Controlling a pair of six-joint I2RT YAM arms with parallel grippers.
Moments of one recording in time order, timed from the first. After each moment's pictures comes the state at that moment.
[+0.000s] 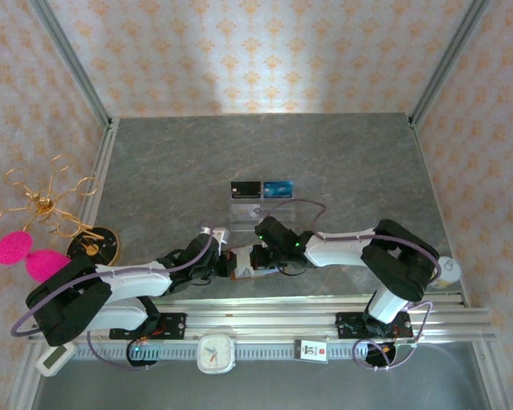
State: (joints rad) left arm -0.76 1.24 0.25 0.23 0.08 -0.75; right arm 0.97 1.64 0.75 -0.07 -0.20 0.82
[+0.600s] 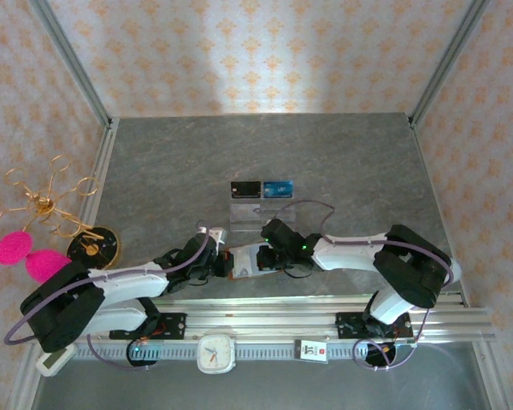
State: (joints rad) left arm -0.74 1.18 0.26 0.14 0.08 -0.72; right arm 0.97 1.56 0.69 -0.10 -0.16 0.85
